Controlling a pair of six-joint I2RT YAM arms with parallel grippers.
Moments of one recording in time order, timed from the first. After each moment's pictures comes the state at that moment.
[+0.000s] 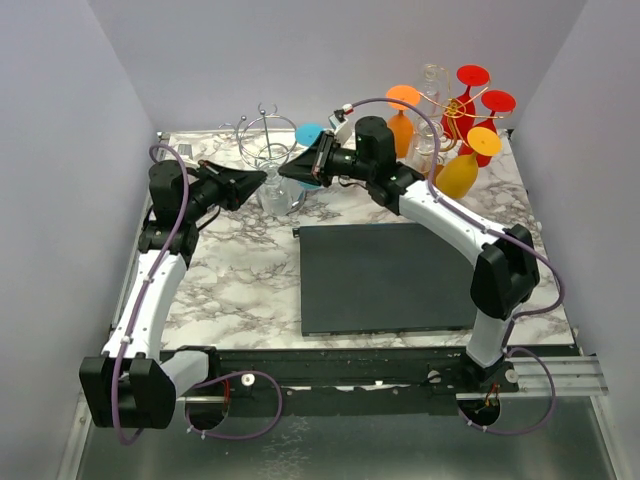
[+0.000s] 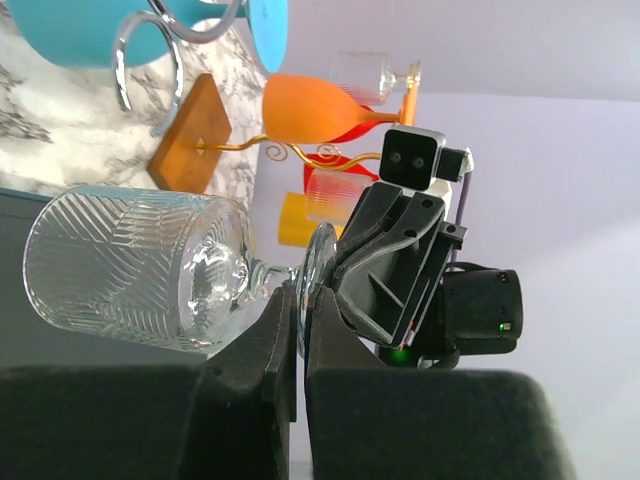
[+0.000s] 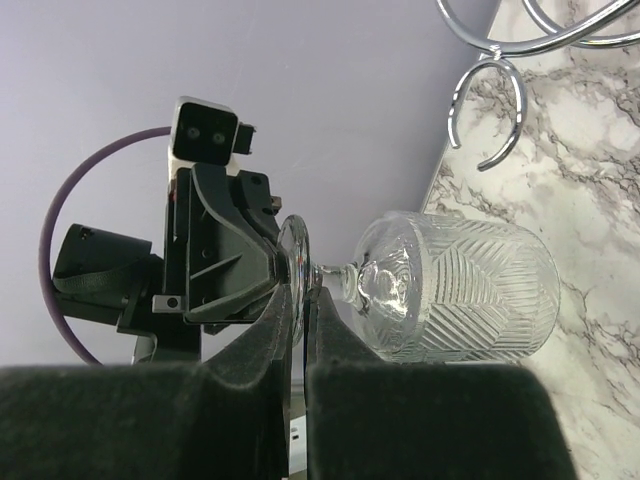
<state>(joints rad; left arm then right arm) -0.03 1.11 0.96 -0.04 0.59 -1.38 0.65 1.84 1.60 0.10 -0.58 1.16</state>
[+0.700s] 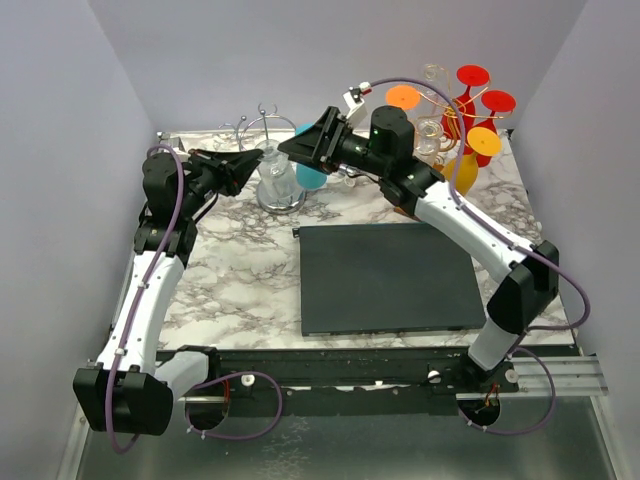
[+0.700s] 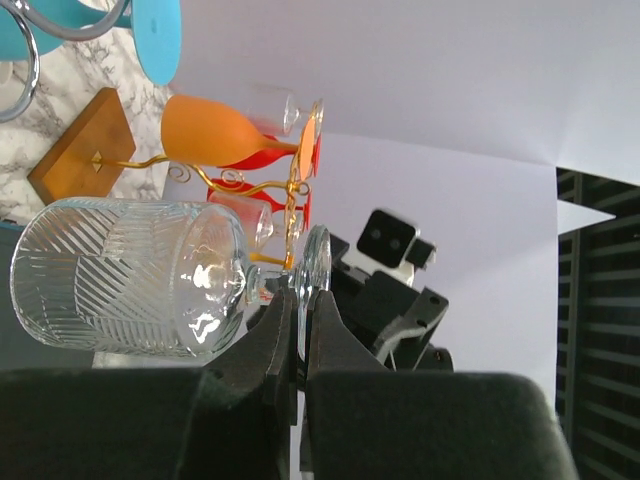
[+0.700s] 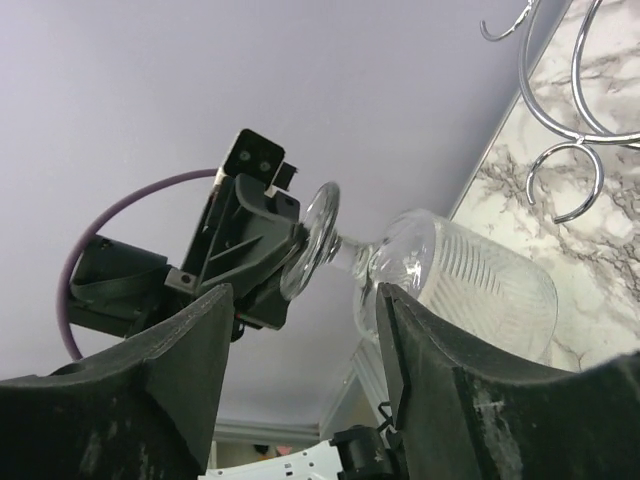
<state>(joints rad) -0.07 1.08 1.05 -0.04 0.48 -1.64 0.67 1.73 1.65 0.06 -0.44 1.05</state>
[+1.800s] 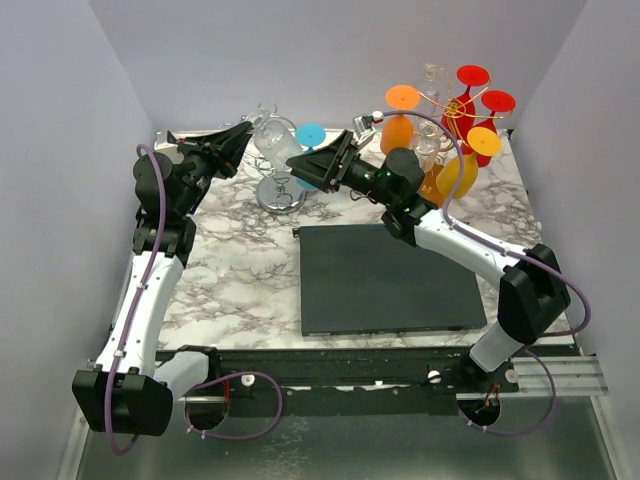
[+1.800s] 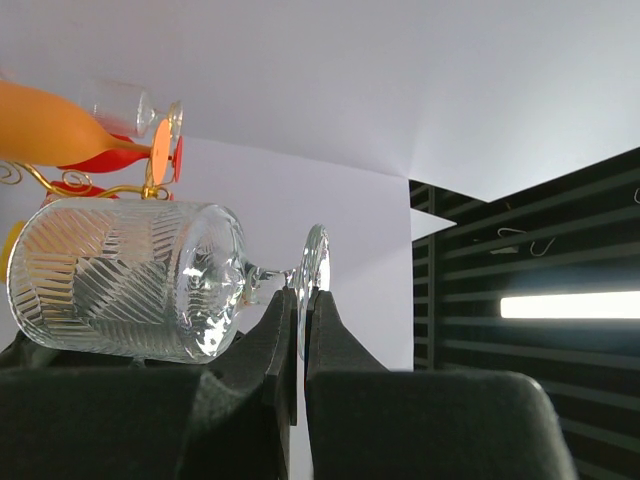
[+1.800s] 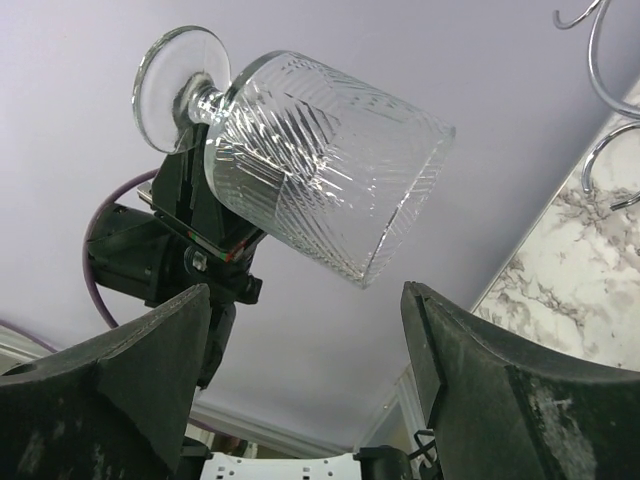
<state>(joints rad) -0.08 1.08 1.07 0.16 0.39 -1.94 0.68 1.62 1.24 0.61 -0.43 1.19</state>
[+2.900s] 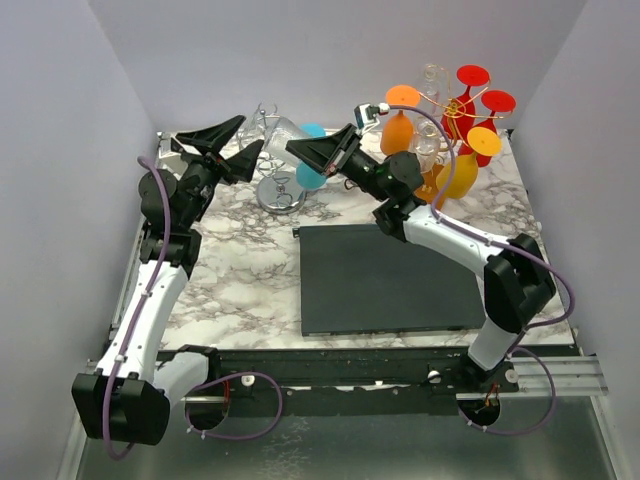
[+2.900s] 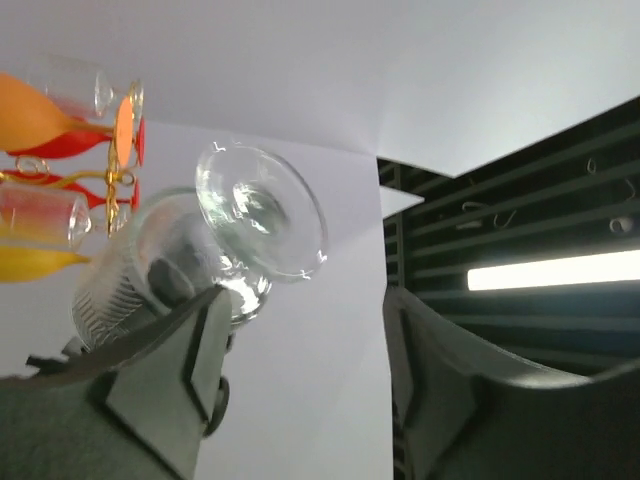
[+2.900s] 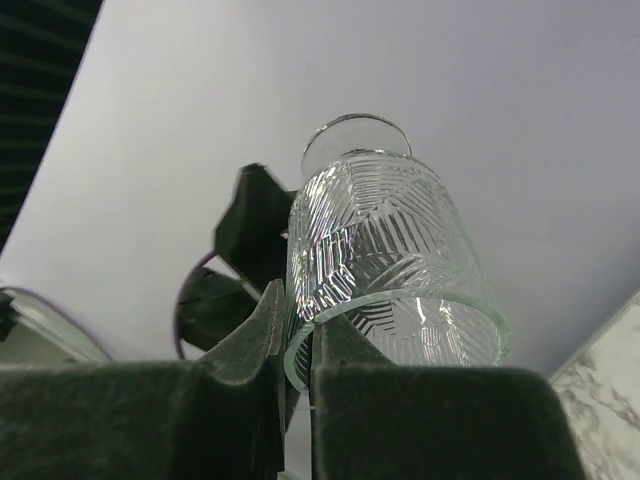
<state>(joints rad) -0.11 1.04 0.95 0.34 0.36 -2.04 0.69 1.73 1.29 1.00 -0.40 1.33</state>
